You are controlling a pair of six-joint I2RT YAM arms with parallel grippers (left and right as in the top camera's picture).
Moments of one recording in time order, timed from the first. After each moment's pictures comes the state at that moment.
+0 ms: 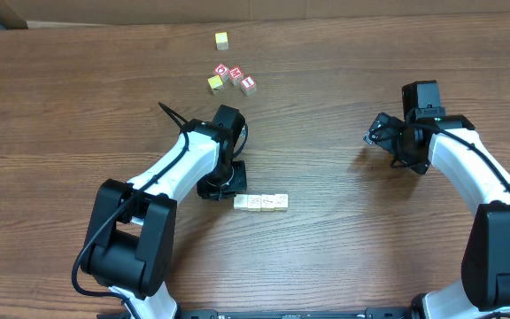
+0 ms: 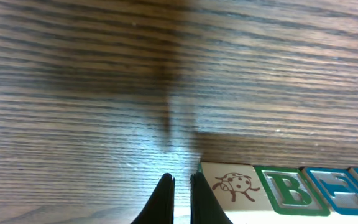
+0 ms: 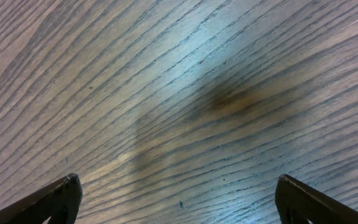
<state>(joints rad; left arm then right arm) -0.36 1.86 1.17 -0.94 0.09 -0.46 0.05 1.72 1.10 -0.62 0.00 0.62</state>
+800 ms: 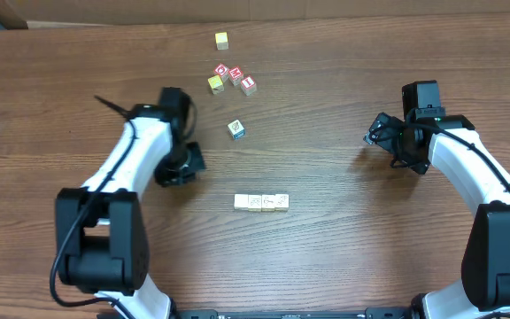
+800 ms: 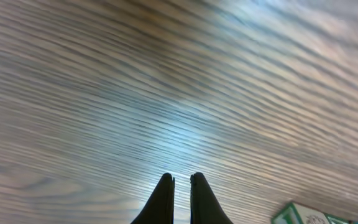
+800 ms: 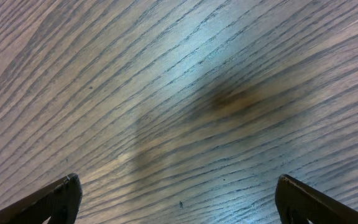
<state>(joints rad) -0.08 1.83 1.25 -1.04 0.00 -0.45 0.05 1.72 1.10 -0.62 0.00 0.62</state>
